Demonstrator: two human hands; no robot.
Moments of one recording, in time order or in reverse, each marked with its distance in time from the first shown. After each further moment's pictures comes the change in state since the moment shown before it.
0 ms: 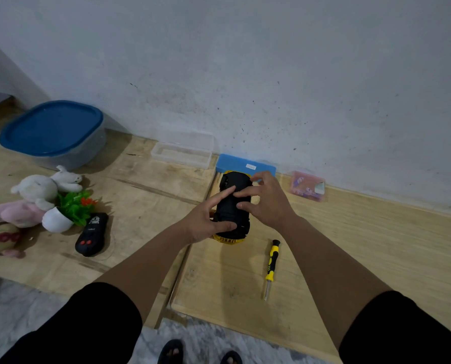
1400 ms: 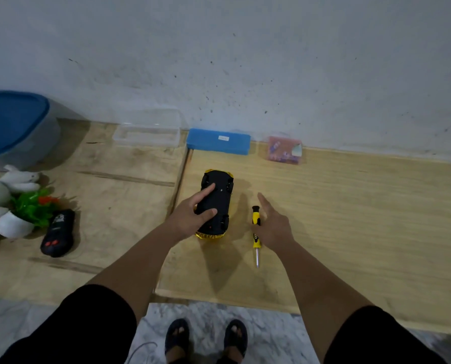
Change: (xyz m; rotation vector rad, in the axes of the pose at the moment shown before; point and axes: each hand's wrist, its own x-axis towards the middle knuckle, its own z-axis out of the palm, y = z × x) left_hand 0.012 -0.045 0.032 0.177 0.101 -0.141; right_hand -0.091 0.073 0.047 0.115 -0.018 0.565
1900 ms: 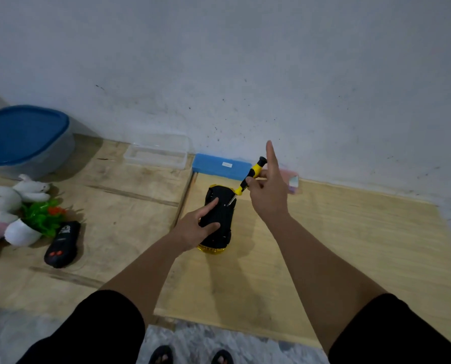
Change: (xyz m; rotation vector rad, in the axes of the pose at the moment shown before) left_hand 0.002 0.018 -0.007 0.025 0.002 0.018; right_hand 0.017 -0.108 -0.064 0.399 0.355 -0.356
